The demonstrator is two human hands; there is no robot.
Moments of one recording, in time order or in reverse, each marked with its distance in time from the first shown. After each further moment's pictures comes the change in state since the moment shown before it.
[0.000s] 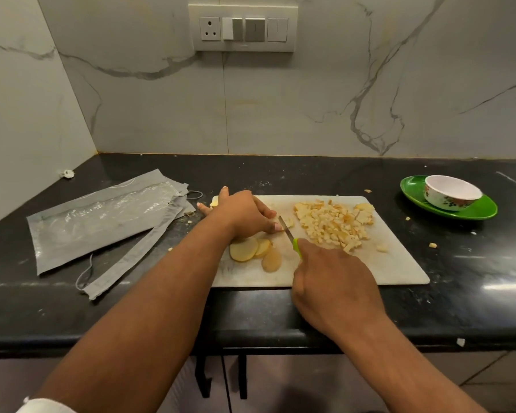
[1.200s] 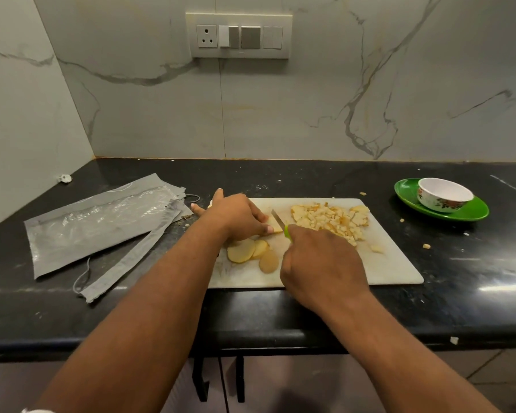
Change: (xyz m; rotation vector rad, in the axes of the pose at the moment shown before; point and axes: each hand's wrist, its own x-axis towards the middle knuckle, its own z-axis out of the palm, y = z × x) left_hand -0.008 -0.003 -0.006 0.036 -0.003 -0.007; right_hand 0.021 -0.014 -0.013 -0.040 0.002 0.023
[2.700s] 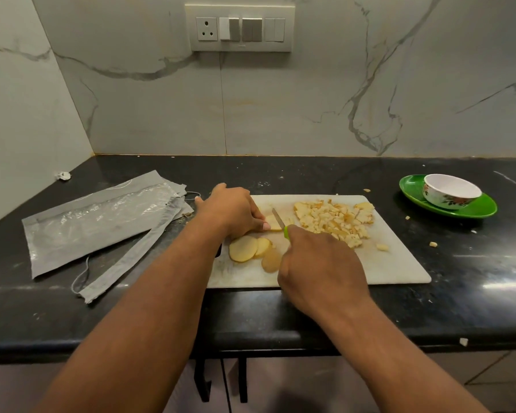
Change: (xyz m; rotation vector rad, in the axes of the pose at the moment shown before) left_hand 0.018 -0.013 0.002 0.118 0.099 0.091; right_hand -0.004 -0.008 -0.001 0.052 -0.032 0.027
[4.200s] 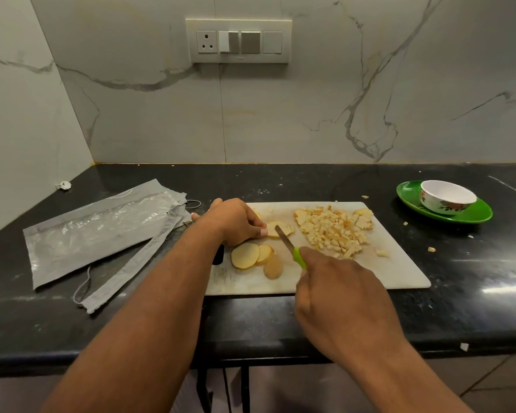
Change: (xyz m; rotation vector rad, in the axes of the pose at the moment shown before) left_hand 0.014 -0.018 0.008 -0.170 -0.069 0.022; right_hand -0.038 0.004 -0.016 0.064 0.007 -0.023
